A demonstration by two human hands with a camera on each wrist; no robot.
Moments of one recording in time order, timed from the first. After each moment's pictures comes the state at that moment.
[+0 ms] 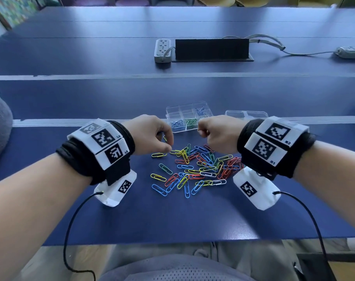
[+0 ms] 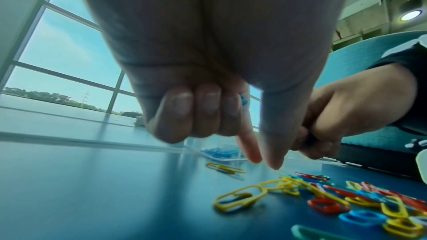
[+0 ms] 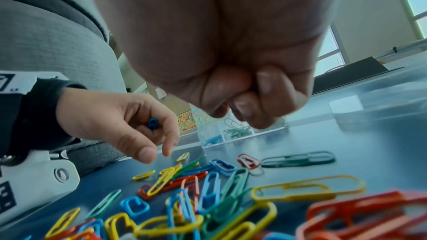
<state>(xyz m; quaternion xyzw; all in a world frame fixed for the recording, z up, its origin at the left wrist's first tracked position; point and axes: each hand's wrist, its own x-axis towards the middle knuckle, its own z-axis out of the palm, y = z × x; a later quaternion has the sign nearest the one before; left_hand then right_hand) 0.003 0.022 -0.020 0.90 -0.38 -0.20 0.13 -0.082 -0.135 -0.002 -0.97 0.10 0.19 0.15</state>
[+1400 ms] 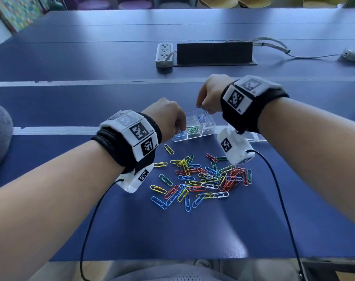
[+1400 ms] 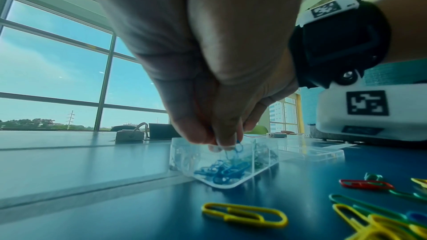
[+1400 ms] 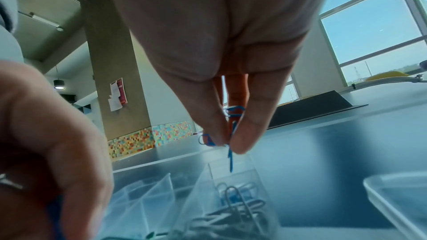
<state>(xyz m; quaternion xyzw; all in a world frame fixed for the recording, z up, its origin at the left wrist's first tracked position) 0.025 -0.024 -0.010 0.91 -0.39 -0.11 0.13 0.009 -0.179 0.014 -0.96 0.19 0.08 0.20</state>
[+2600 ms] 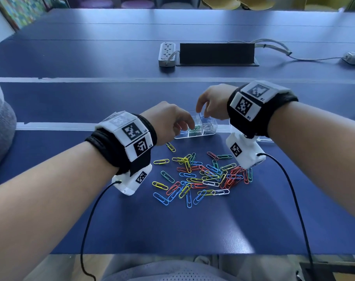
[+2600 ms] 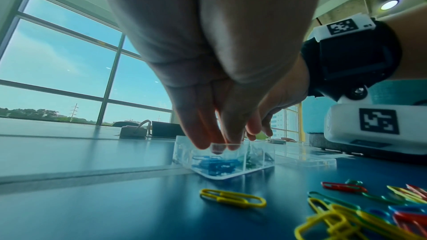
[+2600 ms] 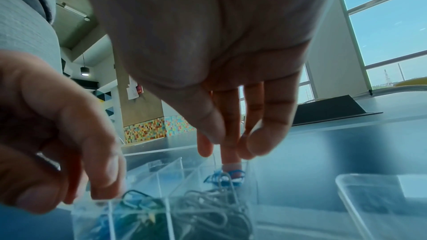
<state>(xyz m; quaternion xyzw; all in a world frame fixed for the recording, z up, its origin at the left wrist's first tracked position) 0.020 -0.012 -0.011 0.88 -0.42 -0.14 0.18 -0.003 -0.172 0.009 -0.98 0.11 0.13 0.11</state>
